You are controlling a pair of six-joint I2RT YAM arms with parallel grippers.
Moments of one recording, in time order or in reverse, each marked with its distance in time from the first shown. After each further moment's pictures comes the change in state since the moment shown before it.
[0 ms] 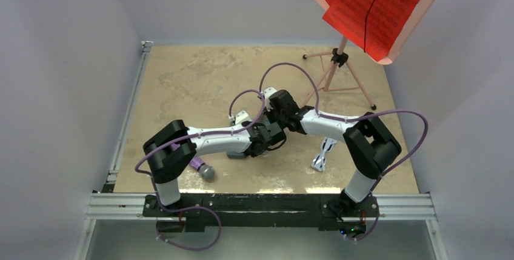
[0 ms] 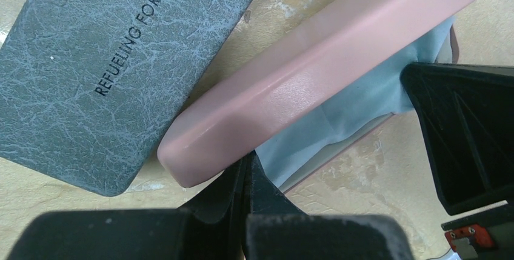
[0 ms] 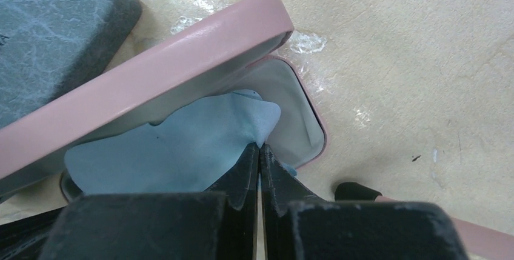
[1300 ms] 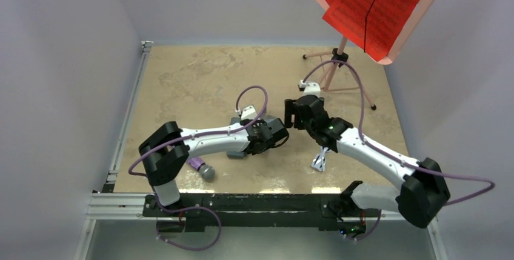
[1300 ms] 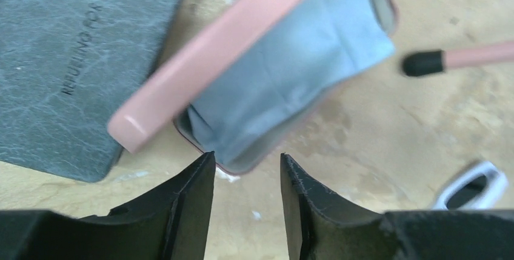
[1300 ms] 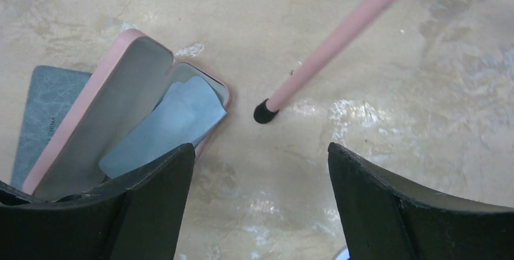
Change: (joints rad) left arm -0.010 -0.019 0.044 -0.003 0.011 0.133; right arm -0.007 -0.443 -0.150 -0.129 0.331 0.373
